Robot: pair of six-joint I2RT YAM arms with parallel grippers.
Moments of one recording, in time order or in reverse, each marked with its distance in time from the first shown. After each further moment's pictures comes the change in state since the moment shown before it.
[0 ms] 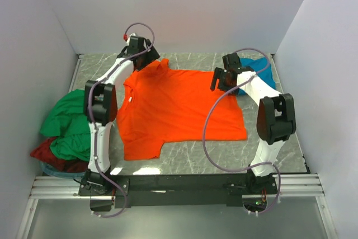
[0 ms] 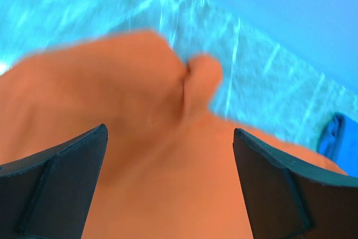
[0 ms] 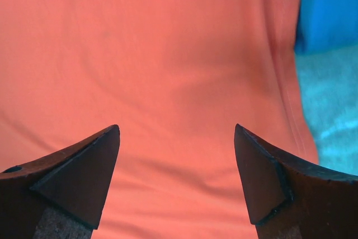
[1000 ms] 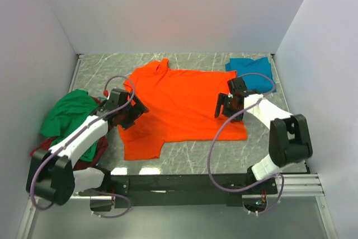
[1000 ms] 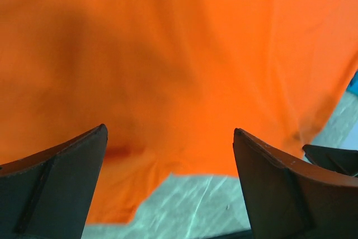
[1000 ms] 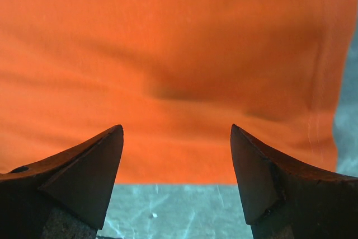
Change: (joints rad) left arm -0.083 -1.027 -1.157 -0.095 0.067 -0.256; right arm 0.009 -0.315 -0.457 0.000 -0.117 0.022
